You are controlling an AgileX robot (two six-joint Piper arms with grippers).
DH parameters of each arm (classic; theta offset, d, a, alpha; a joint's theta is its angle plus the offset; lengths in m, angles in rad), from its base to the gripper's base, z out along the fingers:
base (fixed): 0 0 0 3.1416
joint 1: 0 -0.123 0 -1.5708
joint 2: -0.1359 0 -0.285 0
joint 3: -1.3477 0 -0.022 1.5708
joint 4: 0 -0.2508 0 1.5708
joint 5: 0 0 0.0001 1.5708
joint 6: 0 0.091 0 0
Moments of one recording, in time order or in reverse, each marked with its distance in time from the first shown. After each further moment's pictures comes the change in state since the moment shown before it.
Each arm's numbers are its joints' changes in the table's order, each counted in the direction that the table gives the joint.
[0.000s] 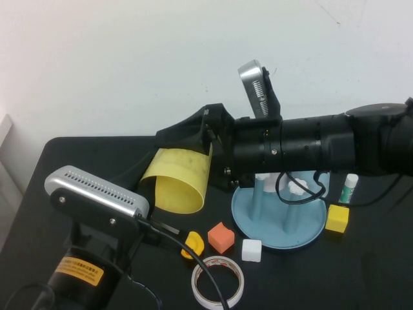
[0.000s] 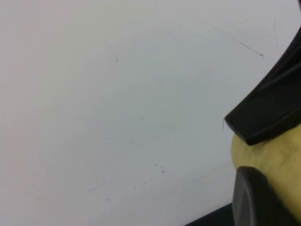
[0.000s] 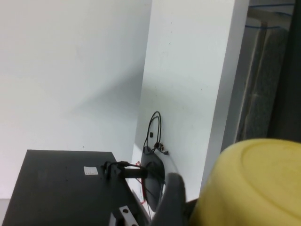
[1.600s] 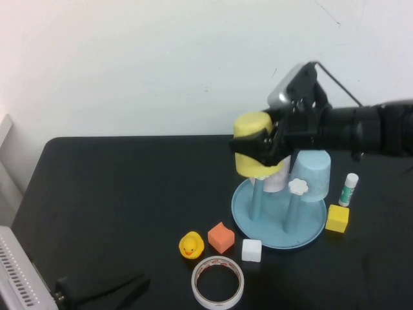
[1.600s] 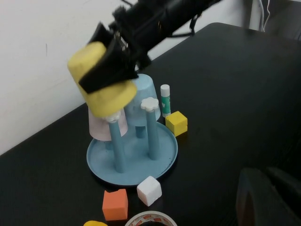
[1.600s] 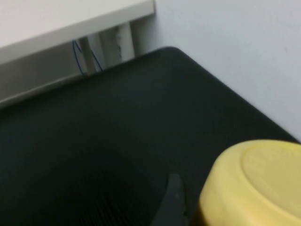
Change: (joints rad) right arm 0.239 -0.184 0.092 0.054 -0.110 -1.293; left arm 0.000 0.791 -0.003 -0.013 1.232 0.035
